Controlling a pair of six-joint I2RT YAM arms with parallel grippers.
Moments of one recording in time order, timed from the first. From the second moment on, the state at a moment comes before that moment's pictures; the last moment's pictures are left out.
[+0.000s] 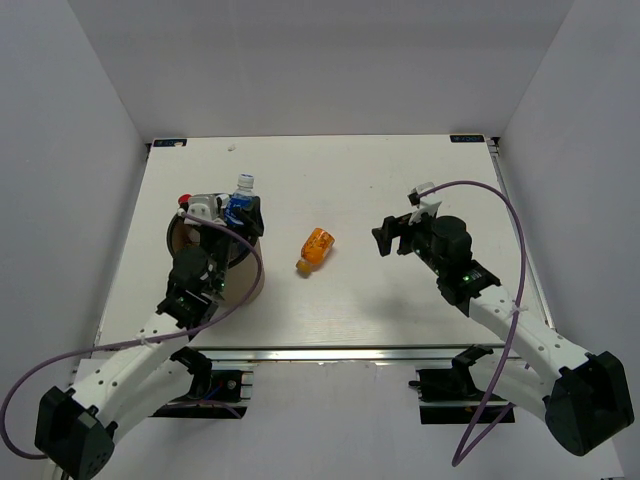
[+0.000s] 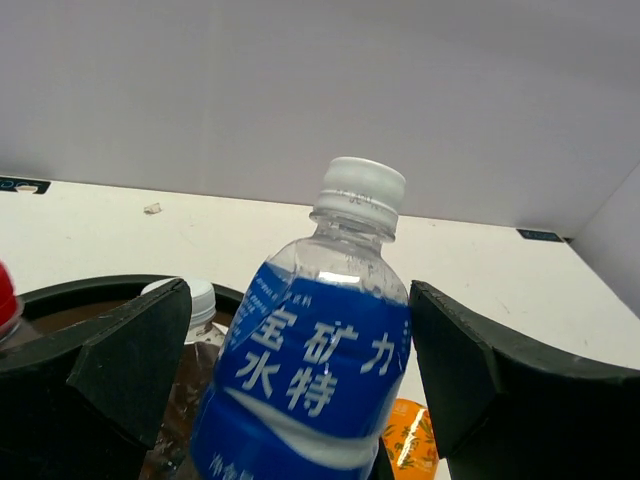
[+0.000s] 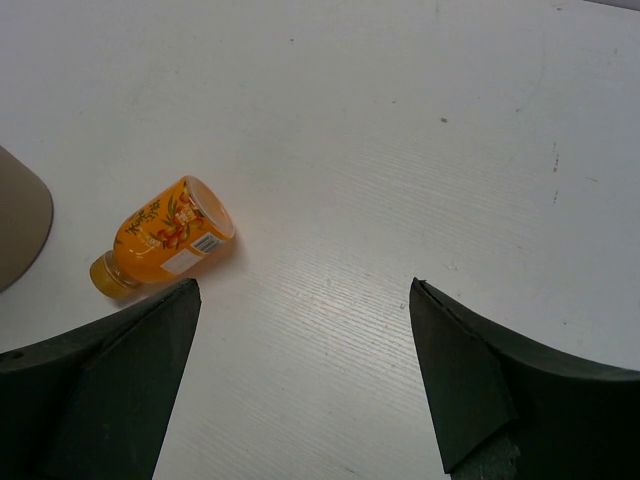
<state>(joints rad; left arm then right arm) -0.55 0.77 0.49 0.52 -0.41 -0.15 0.51 0.99 0.60 0.15 -0.02 0.10</state>
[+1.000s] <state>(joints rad) -0.55 0.77 0.46 0.63 -0.44 -0.14 0.51 1.01 0.61 0.15 -0.05 0.10</state>
